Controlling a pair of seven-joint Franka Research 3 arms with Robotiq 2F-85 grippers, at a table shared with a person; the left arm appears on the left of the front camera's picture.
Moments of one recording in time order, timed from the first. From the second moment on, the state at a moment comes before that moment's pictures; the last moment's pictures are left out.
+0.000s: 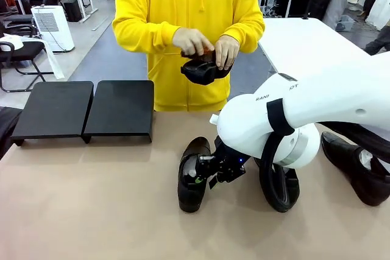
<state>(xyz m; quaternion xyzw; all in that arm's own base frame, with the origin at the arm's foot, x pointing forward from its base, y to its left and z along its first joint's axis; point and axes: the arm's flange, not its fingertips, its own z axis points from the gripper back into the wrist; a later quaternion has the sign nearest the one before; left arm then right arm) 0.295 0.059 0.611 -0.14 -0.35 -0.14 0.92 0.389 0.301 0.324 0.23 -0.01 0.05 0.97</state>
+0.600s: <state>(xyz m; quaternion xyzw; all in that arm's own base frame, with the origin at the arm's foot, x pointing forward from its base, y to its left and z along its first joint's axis) 0.294 0.059 0.611 -0.14 -0.35 -0.14 0.92 0.357 0.306 0.374 0.24 -0.02 0.12 0.96</state>
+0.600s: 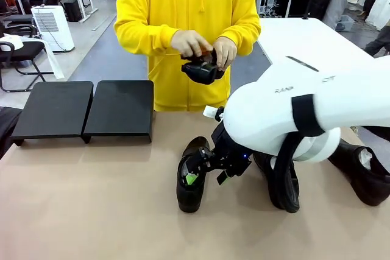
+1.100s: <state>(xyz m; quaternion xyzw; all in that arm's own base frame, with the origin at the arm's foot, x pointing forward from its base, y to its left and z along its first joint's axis) 0.295 0.059 0.611 -0.14 -0.35 -0.14 0.92 0.368 0.304 0.353 0.23 -0.01 0.10 0.97</state>
